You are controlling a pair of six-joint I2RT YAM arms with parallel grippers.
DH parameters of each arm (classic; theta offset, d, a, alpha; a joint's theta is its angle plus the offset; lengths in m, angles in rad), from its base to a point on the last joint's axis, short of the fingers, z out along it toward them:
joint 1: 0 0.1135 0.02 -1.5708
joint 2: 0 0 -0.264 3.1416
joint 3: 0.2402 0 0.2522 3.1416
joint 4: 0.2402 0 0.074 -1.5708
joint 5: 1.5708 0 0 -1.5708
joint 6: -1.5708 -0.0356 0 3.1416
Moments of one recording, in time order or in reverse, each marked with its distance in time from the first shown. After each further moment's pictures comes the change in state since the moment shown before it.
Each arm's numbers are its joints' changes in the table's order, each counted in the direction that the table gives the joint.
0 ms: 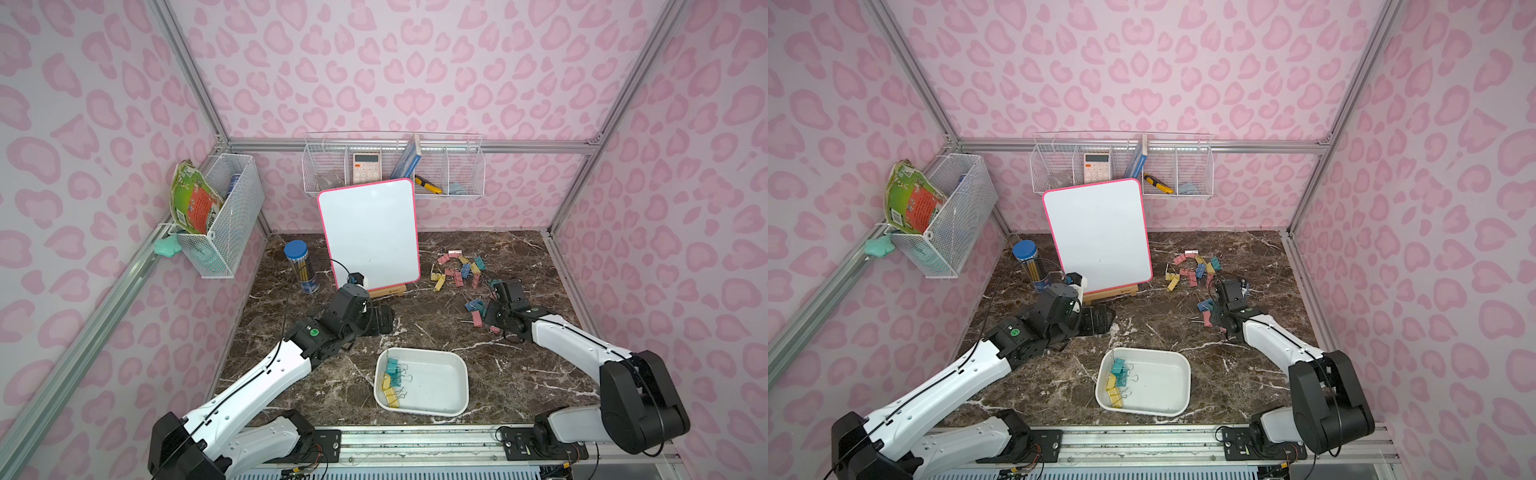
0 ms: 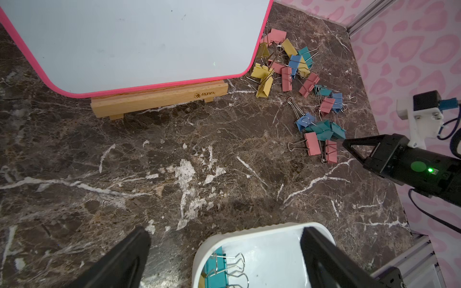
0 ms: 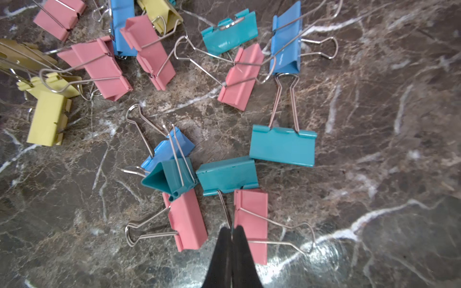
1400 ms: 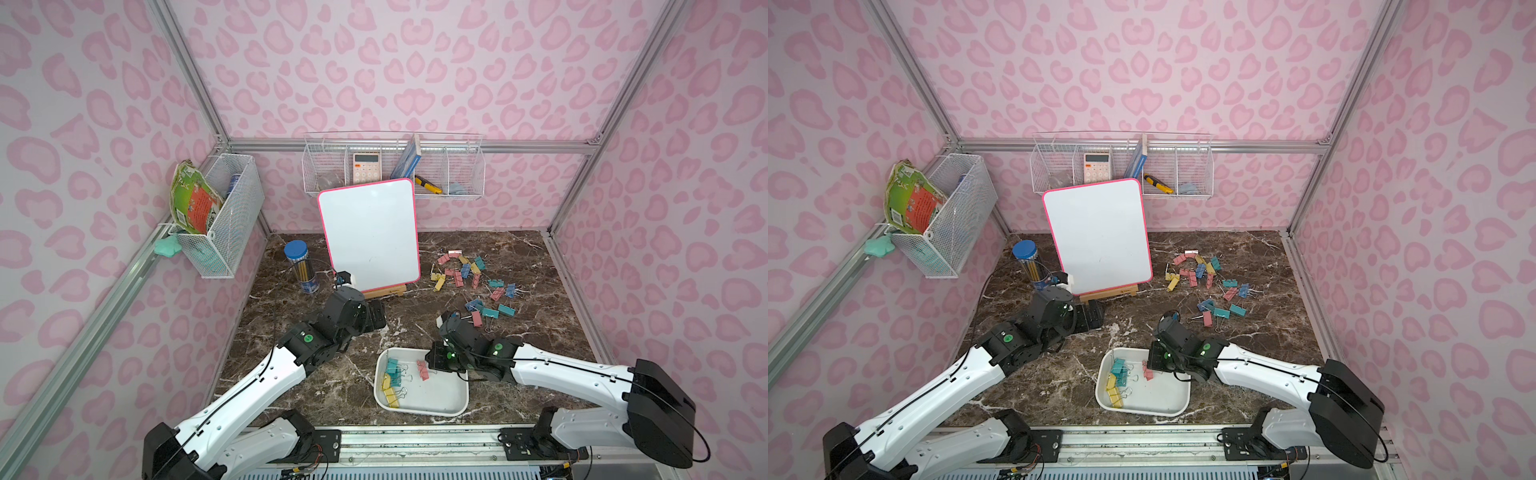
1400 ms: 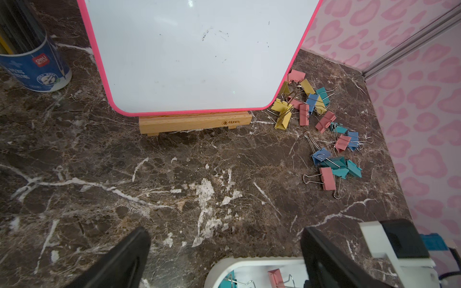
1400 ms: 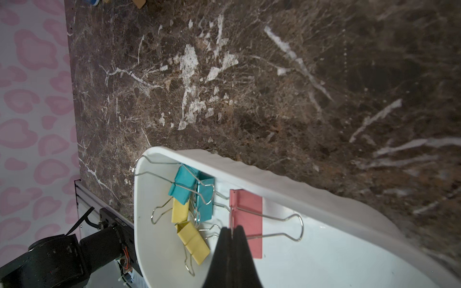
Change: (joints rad) left arm 0.000 -0.055 -0.027 -0.022 -0.159 0.060; right arm 0.653 -0.067 -0.022 -0.055 -0.270 -0.396
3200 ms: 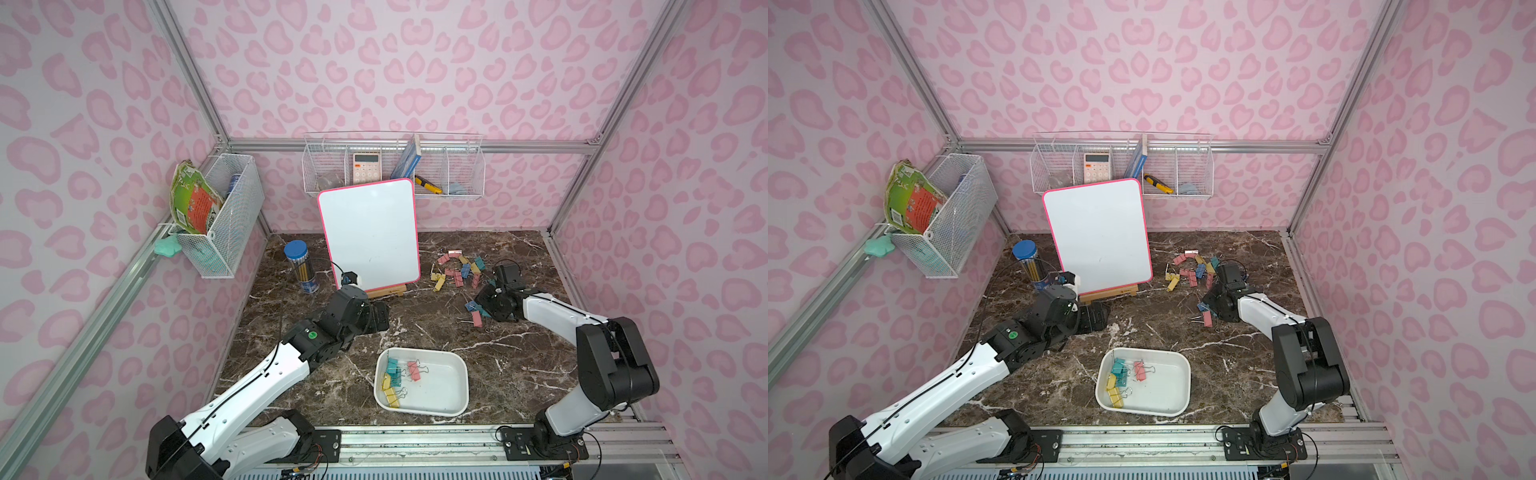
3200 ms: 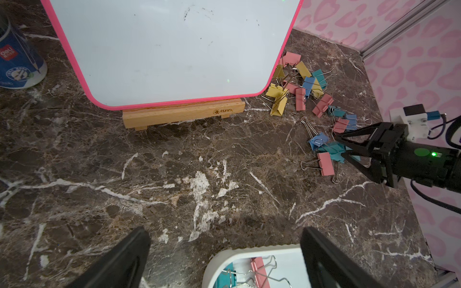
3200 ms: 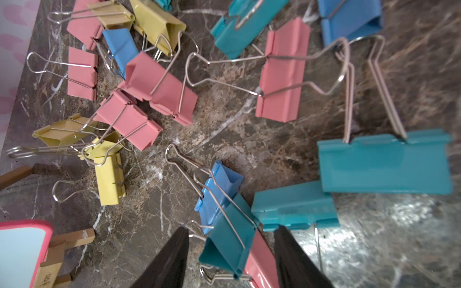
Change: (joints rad) left arm 0.000 0.035 0.006 0.000 0.061 -0.037; right arm -0.727 0.315 0.203 0.016 0.037 0.087
